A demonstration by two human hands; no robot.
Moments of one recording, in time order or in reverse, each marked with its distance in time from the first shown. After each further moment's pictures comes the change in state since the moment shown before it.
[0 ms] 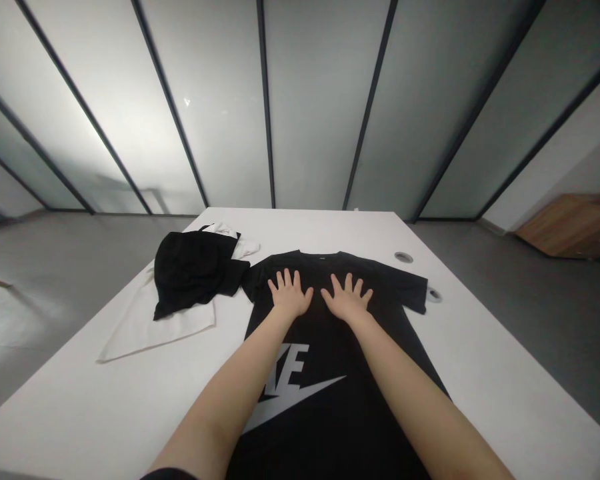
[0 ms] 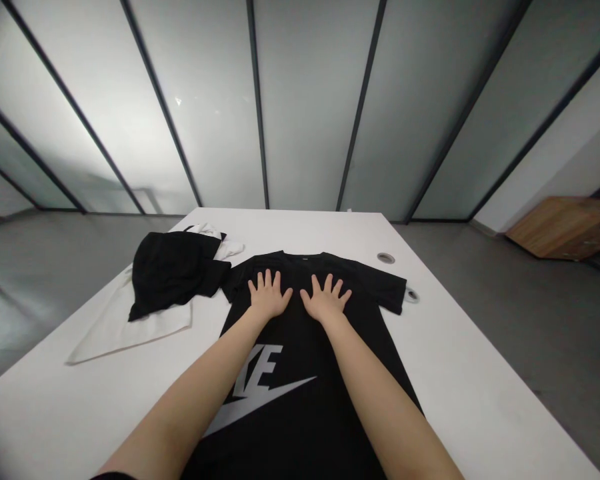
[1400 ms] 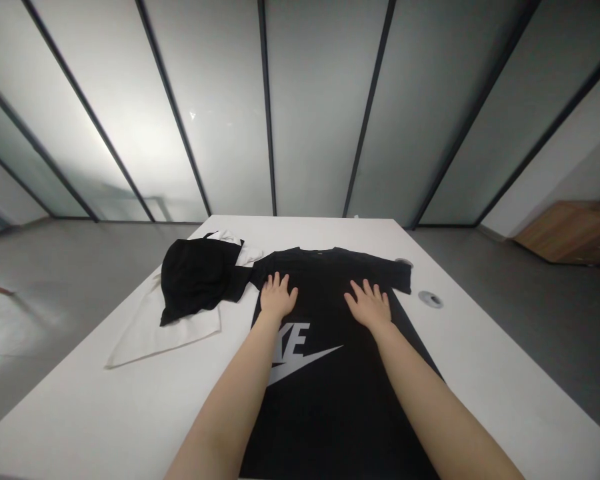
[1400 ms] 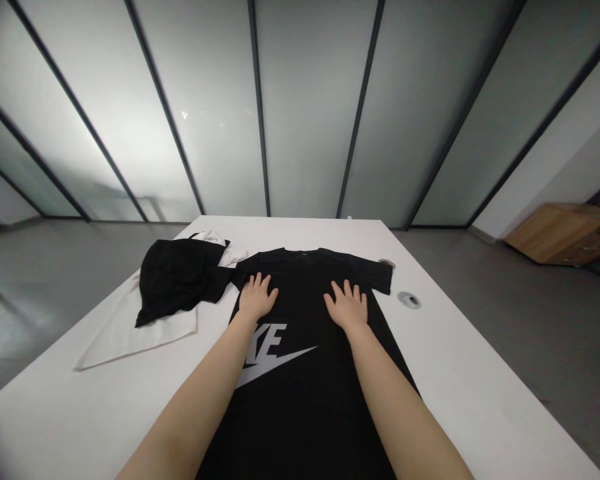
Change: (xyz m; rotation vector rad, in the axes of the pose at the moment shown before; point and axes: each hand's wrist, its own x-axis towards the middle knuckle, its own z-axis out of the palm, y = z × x) left_hand 0.012 -0.053 -0.008 -0.022 0.116 0.007; right_hand 0.012 0.063 0.002 0.040 0.201 -0.056
